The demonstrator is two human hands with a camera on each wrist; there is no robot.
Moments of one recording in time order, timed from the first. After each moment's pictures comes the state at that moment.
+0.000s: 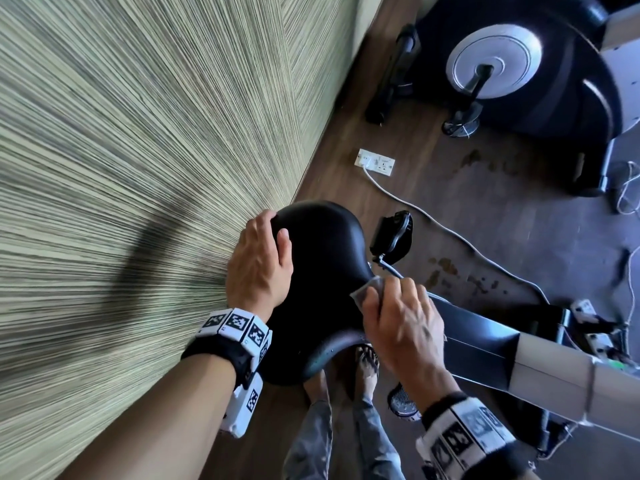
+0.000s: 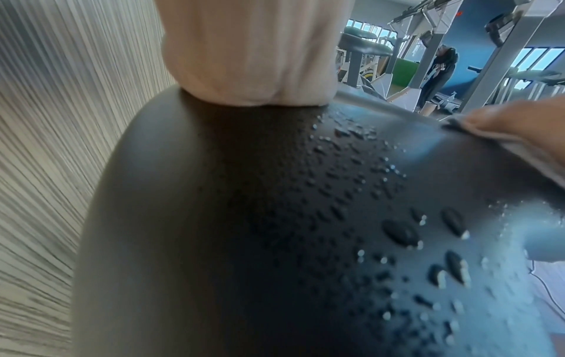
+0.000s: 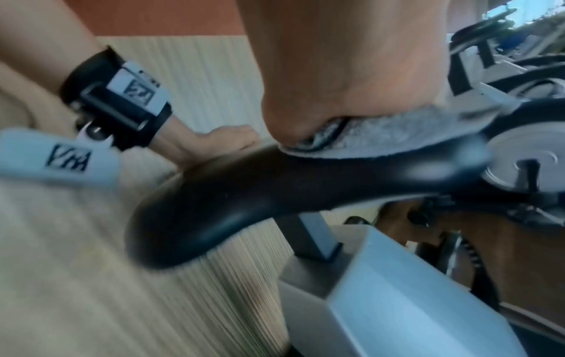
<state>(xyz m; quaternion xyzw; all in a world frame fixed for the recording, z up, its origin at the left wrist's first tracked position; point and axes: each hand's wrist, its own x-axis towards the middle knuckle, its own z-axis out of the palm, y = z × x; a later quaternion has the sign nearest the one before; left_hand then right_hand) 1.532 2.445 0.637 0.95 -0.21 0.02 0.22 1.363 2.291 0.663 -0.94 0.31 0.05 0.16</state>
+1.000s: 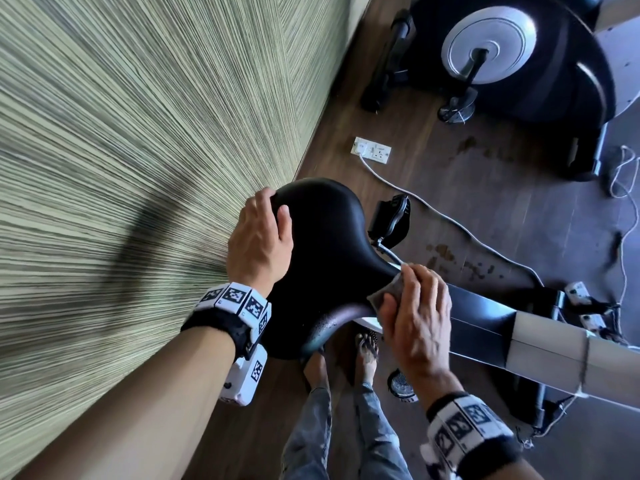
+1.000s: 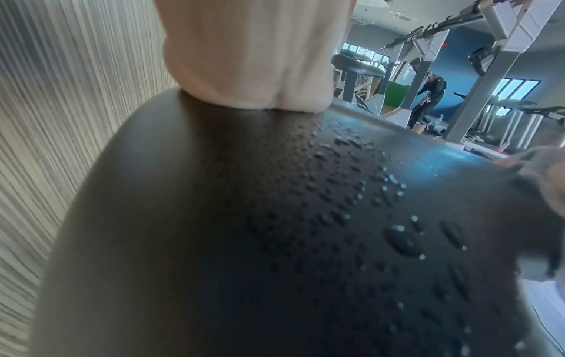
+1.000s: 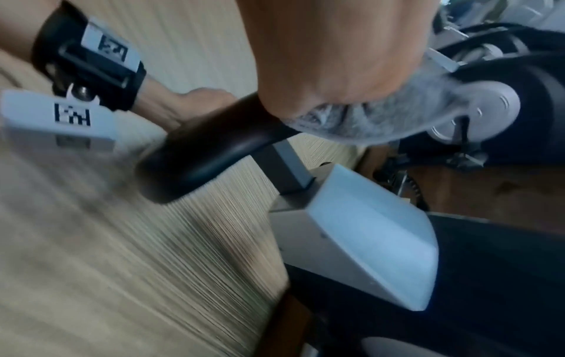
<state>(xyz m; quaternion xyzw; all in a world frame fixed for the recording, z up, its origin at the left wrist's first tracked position) 1.532 2.446 0.641 0.95 -0.19 -0.02 0.23 1.308 2.293 0.633 -0.95 0.26 -0.08 0.15</state>
